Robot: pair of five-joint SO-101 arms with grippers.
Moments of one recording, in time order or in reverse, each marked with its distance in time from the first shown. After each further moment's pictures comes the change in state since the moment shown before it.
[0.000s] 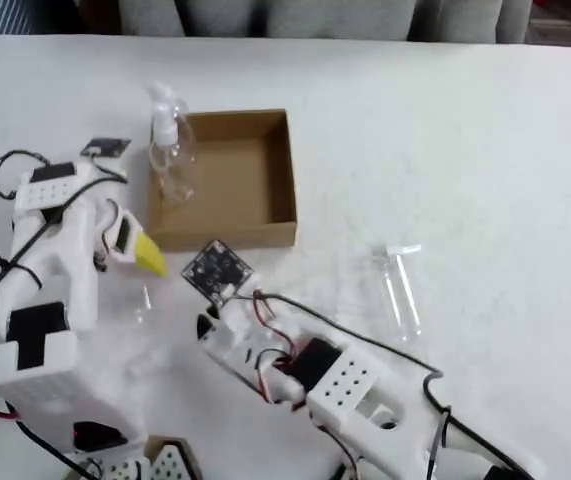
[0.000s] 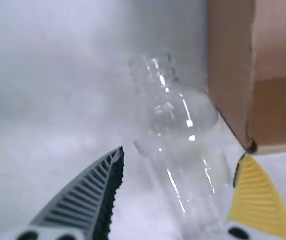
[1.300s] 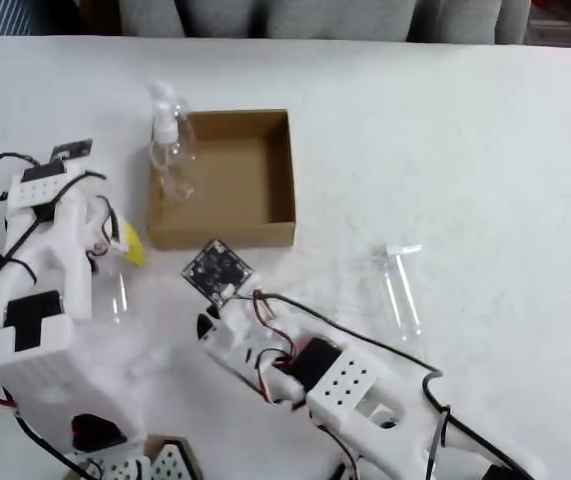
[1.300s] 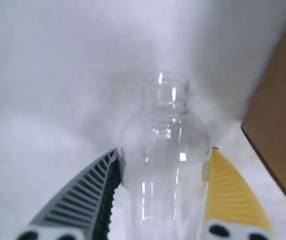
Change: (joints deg) left arm -2.8 5.1 -3.7 -0.5 14.9; right arm 0.0 0.0 0.0 0.0 0.0
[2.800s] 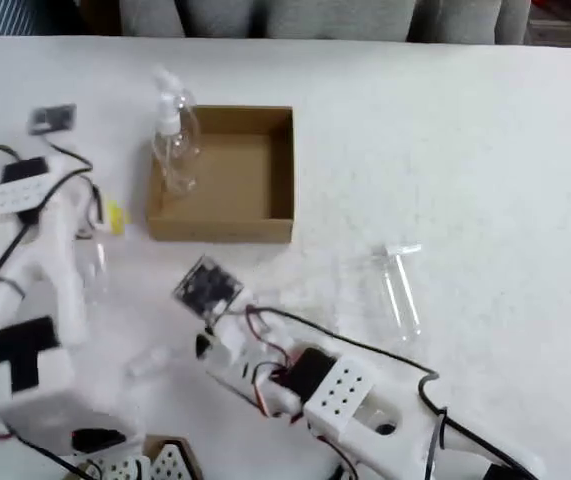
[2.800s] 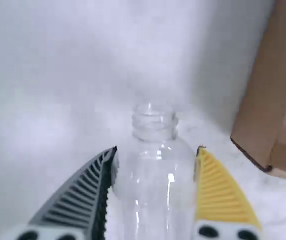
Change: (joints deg) left arm -1.4 -10.0 1.2 -6.7 -2.6; right arm -4.4 -0.4 1.6 2.8 0.0
